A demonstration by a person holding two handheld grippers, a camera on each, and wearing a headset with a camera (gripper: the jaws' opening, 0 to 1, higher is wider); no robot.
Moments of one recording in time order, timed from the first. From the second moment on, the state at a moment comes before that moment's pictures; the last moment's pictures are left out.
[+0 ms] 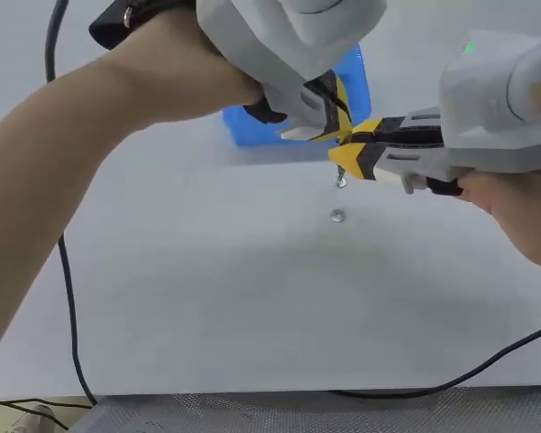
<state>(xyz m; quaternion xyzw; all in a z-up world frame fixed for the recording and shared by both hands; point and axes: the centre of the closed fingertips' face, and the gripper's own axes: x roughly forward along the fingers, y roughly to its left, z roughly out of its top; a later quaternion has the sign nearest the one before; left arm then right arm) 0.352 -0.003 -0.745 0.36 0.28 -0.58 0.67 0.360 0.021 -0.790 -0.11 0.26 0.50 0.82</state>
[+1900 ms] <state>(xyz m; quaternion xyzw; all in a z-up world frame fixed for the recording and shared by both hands) 0.362 0.011 -0.694 0.38 0.24 -0.56 0.70 0.374 0.043 -0.740 -0.21 0.18 0.53 0.80</state>
